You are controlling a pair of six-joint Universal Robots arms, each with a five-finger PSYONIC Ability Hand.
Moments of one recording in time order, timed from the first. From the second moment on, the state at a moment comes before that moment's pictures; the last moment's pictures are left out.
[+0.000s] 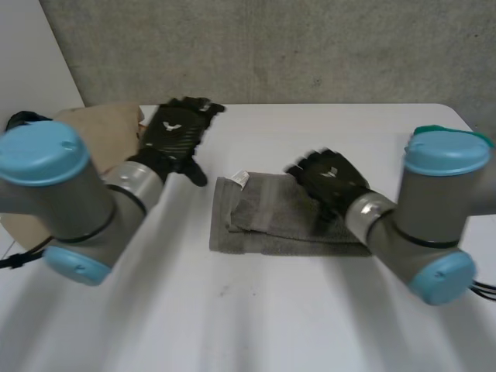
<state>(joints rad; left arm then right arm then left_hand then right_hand) 4.25 -2.02 -1.46 3.51 -1.39 3.33 2.03 -1.02 1.40 -0.08 1.36 2.70 0.19 0.21 0.21 0.20 0.05 0.22 0.22 0.21 0.21 0.04</state>
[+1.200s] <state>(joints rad) 4.17 -1.98 -1.43 3.18 -1.57 3.39 2.19 -1.03 1.54 -0.29 1.15 2.10 0.19 0.21 0.21 0.20 0.05 1.08 1.15 1.19 1.20 0.98</state>
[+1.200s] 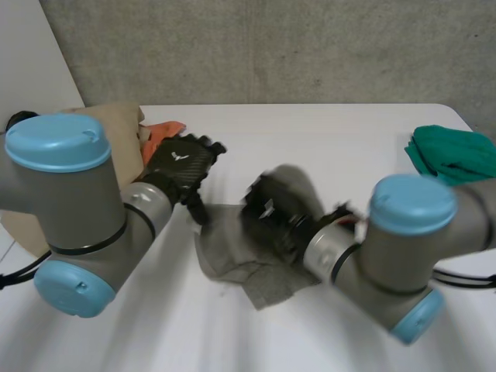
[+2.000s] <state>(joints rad) 4.00 -2.02 -1.46 3.28 -1.57 3.34 1.67 -1.14 1.69 -0.29 1.30 2.49 0.19 0.21 0.21 0.20 0.05 1.08 1.15 1.19 1.20 0.99</state>
